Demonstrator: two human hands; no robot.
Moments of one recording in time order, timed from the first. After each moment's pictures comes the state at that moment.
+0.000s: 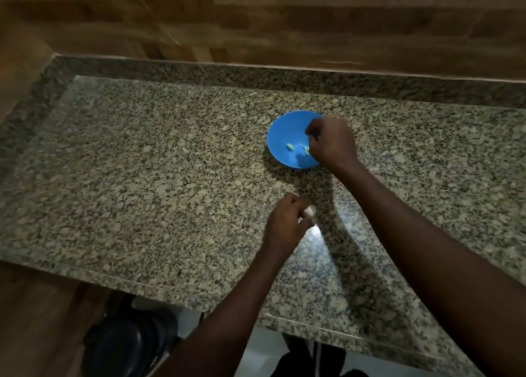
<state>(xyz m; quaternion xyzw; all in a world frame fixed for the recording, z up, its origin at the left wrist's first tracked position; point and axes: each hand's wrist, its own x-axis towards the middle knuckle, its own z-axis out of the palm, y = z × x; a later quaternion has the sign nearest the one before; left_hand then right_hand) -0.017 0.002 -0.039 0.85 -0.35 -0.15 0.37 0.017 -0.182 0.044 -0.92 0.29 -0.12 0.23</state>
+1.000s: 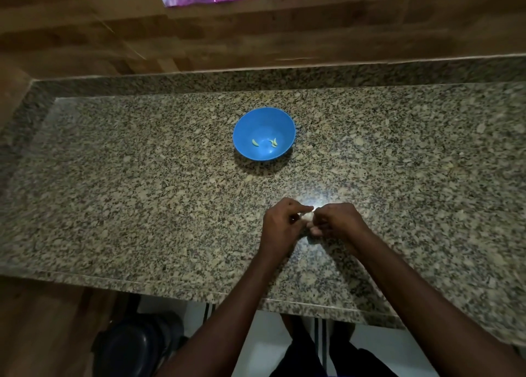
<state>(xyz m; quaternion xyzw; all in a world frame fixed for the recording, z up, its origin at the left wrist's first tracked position) -0.082 -0.015 -0.018 0.79 -0.35 -0.19 0.47 -0.170 -0.144 0.008 -0.49 0.53 0.01 0.69</state>
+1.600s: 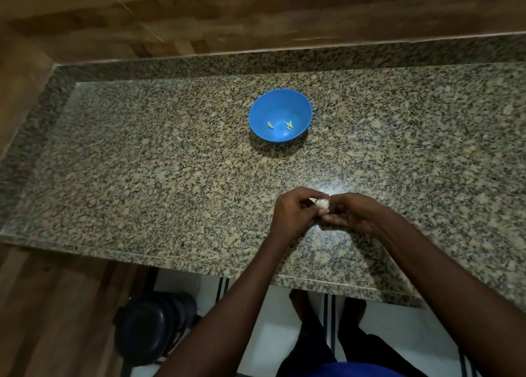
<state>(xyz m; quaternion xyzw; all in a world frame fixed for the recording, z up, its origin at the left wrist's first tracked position) -0.087 0.001 -0.014 0.77 -0.29 -0.27 0.49 -0.174 -0.143 -0.001 -0.38 0.50 0.14 0.77</state>
